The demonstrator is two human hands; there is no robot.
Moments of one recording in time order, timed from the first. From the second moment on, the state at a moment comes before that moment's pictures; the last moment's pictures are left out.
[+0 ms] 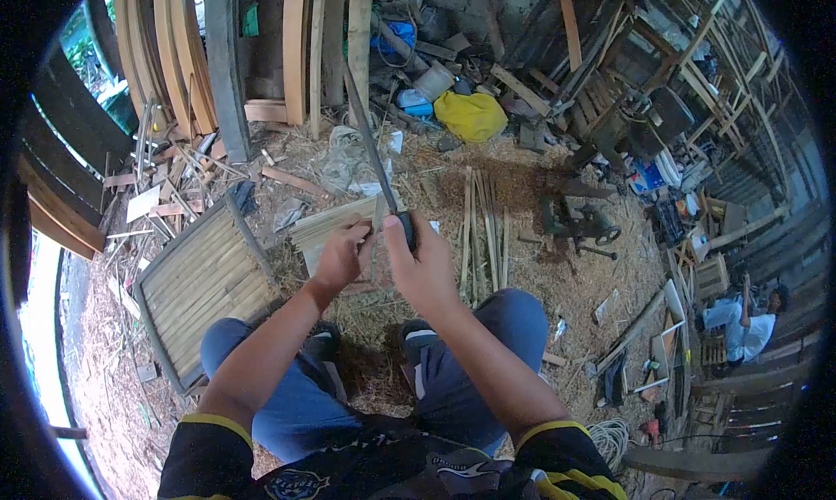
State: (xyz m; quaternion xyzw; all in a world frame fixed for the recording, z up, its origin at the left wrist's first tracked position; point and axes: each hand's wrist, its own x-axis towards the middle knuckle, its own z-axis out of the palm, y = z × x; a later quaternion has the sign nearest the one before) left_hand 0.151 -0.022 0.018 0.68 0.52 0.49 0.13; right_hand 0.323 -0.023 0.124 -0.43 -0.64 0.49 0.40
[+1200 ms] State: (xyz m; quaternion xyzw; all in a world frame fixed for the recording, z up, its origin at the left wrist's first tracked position) left_hand 0.137 -0.045 0.012 0.70 0.46 0.52 0.16; right_hand 0.310 -0.056 0.135 -0.44 -0.76 0.34 0.34
